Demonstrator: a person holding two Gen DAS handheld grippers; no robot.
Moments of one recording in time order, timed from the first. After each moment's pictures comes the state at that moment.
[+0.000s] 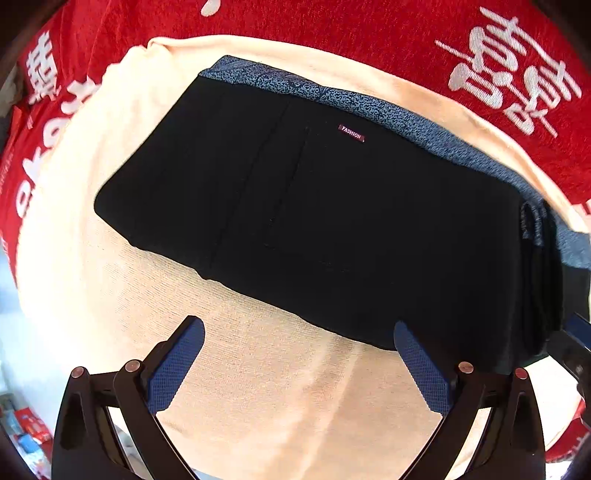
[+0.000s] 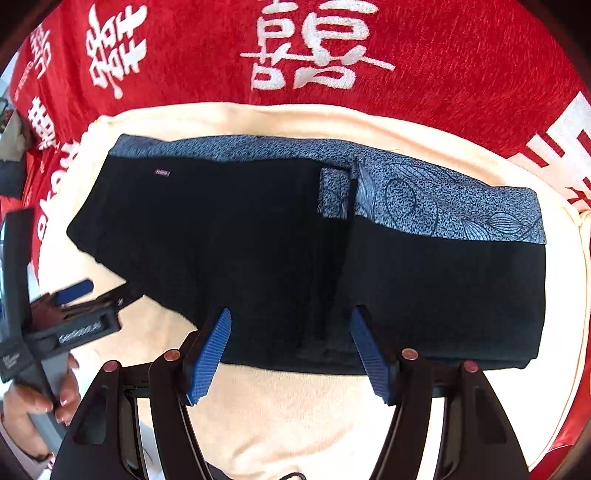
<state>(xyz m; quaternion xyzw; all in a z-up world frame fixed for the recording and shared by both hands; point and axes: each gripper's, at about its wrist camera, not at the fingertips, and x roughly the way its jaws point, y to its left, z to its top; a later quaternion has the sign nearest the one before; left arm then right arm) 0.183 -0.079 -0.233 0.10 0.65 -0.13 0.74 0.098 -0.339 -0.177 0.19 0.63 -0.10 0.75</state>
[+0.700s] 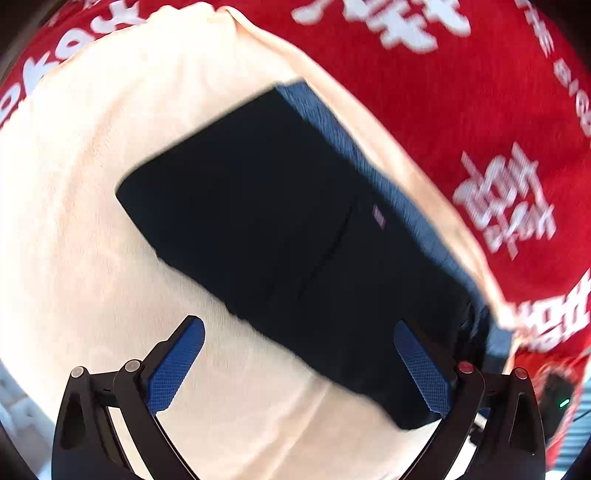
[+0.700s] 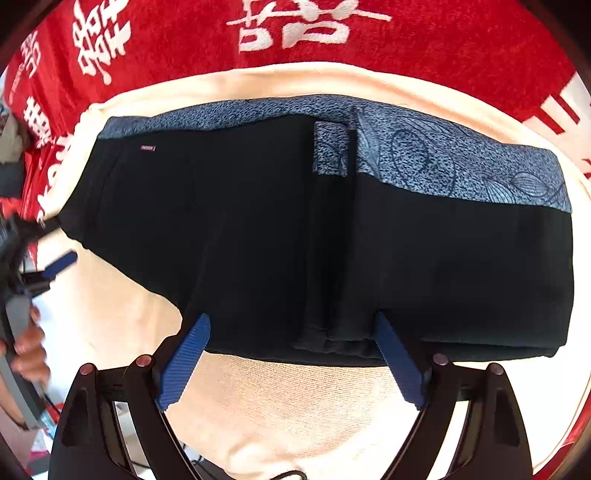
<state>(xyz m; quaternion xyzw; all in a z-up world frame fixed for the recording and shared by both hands) 0.243 0.055 -0.229 -0.15 0.64 -0.16 0.74 0.091 -0.340 -0.212 0.21 0.65 -0.08 0.73</state>
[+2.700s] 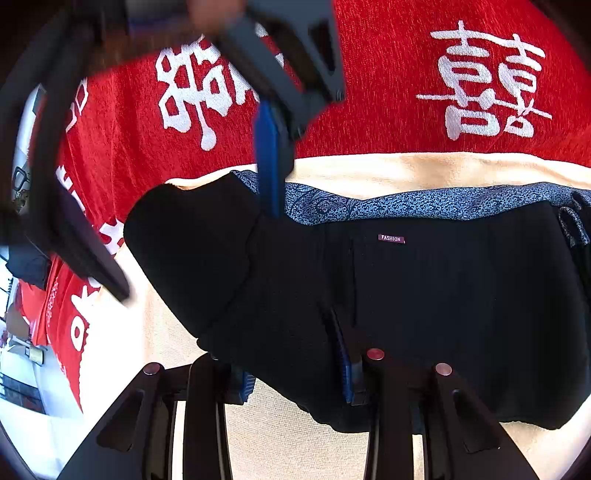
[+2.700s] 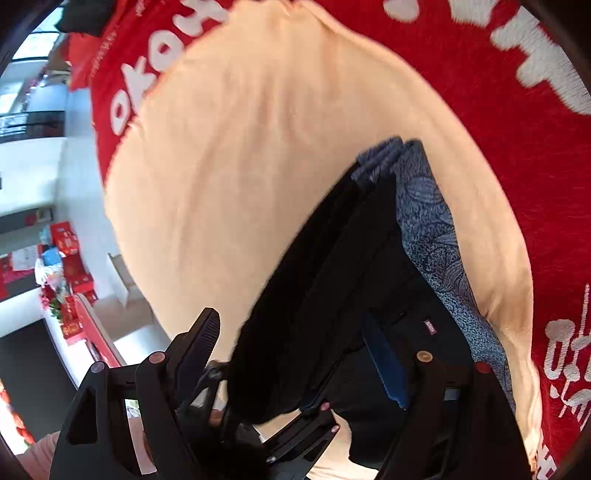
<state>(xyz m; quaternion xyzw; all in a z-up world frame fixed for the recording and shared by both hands) 0.193 -0.053 -0.223 0.26 0.44 -0.15 0.85 0.378 -0.121 -0.203 0.03 0.78 0.20 0.59</state>
